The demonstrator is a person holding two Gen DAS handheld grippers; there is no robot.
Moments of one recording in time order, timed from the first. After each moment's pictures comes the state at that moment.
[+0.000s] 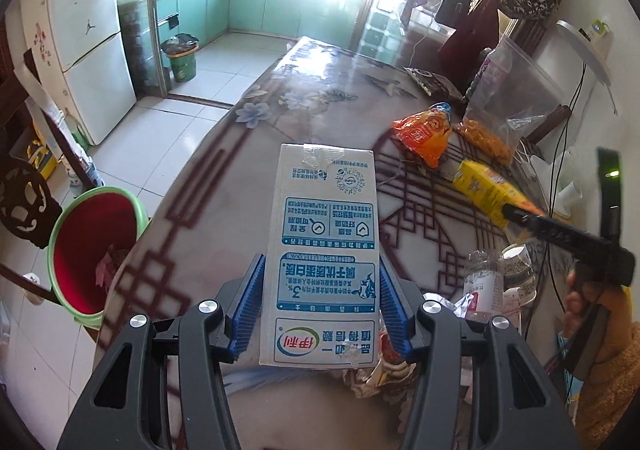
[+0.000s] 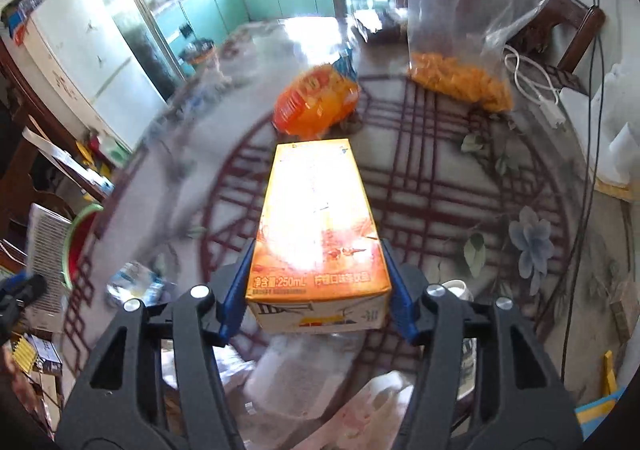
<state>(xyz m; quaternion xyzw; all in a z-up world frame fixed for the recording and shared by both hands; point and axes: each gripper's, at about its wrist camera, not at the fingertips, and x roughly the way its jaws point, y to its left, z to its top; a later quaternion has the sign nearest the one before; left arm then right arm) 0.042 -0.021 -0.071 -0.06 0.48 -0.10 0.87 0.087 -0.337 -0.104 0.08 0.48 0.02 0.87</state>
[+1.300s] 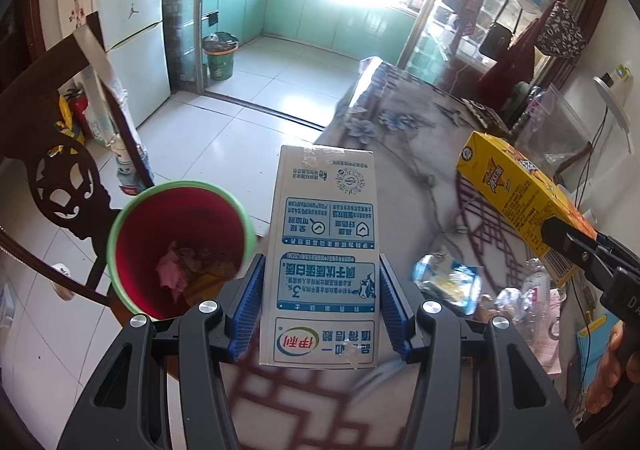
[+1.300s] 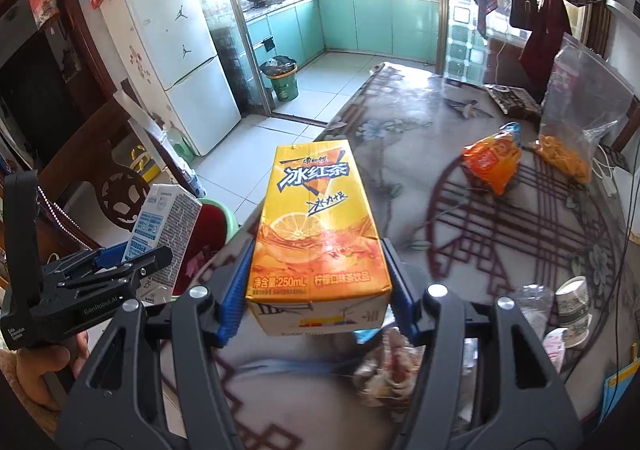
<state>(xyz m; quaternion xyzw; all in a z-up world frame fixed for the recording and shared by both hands) 0.039 0.143 -0.072 -0.09 0.47 -0.06 0.88 0.044 -0.091 -0.039 0.03 0.42 0.11 0.90</state>
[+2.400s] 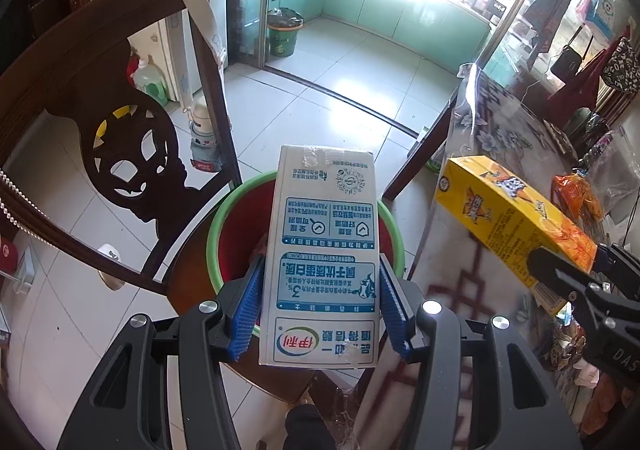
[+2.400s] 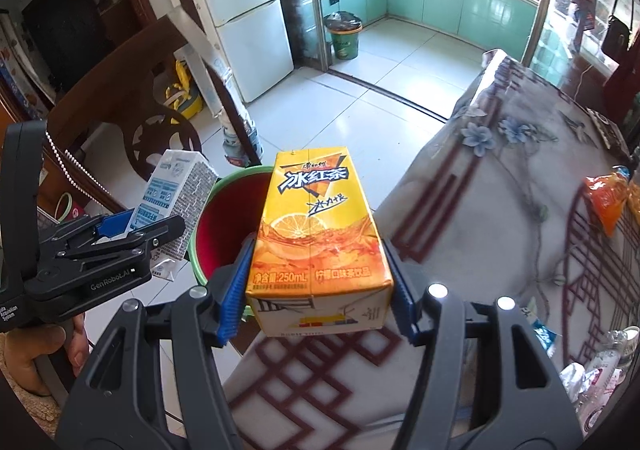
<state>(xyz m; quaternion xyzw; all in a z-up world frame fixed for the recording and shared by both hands) 0.071 0.298 -0.116 -0.11 0.51 0.02 0.86 0.099 0.091 -0.094 -0.04 0.48 0.19 0.85</state>
